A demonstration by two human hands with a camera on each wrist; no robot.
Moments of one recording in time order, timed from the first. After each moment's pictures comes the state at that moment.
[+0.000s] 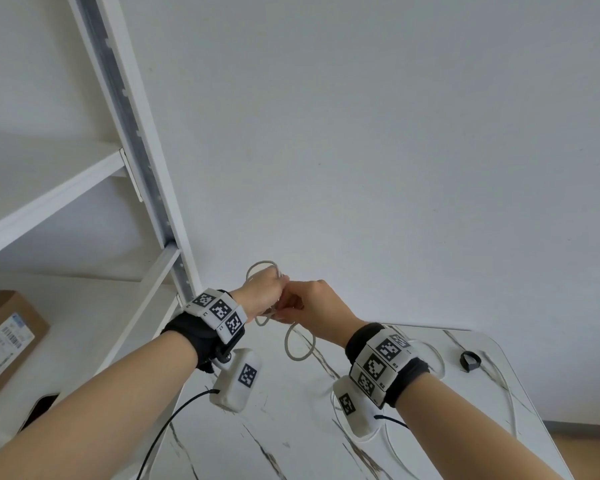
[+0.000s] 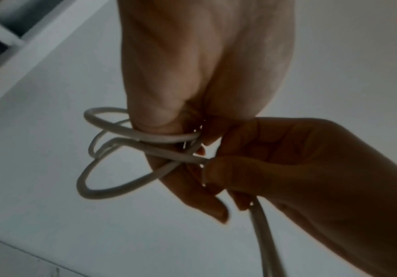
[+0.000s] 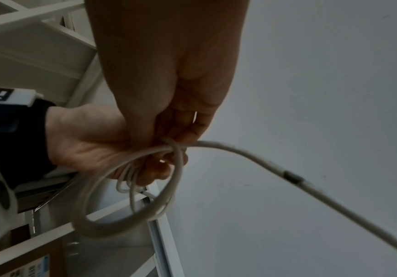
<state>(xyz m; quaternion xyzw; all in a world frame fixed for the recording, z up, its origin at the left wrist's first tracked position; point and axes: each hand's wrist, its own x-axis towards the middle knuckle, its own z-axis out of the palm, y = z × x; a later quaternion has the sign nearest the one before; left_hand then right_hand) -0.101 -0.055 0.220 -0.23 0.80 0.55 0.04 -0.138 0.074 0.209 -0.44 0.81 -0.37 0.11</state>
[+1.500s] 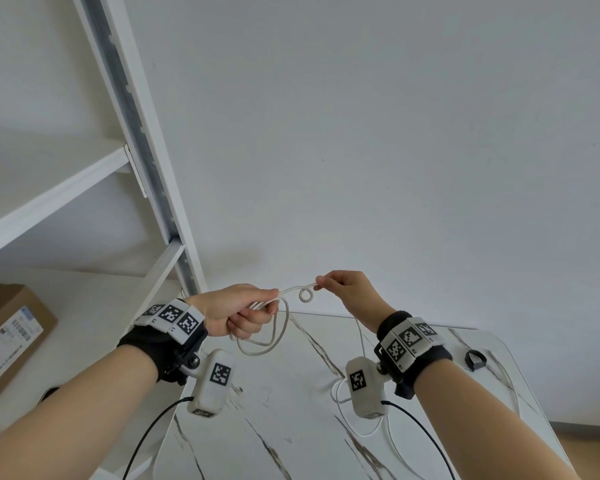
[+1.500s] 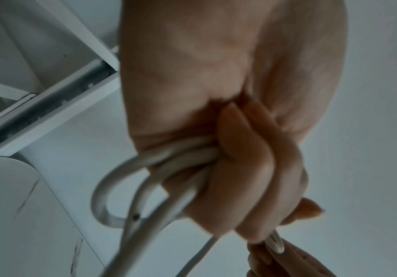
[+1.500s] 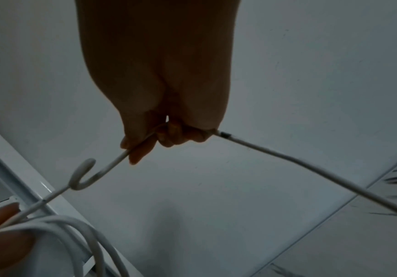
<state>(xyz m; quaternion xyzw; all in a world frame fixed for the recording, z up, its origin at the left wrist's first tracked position) -0.062 -0.091 0.223 -0.13 0.65 0.70 0.27 -0.186 0.104 0.188 -0.24 0.78 -0.53 0.21</state>
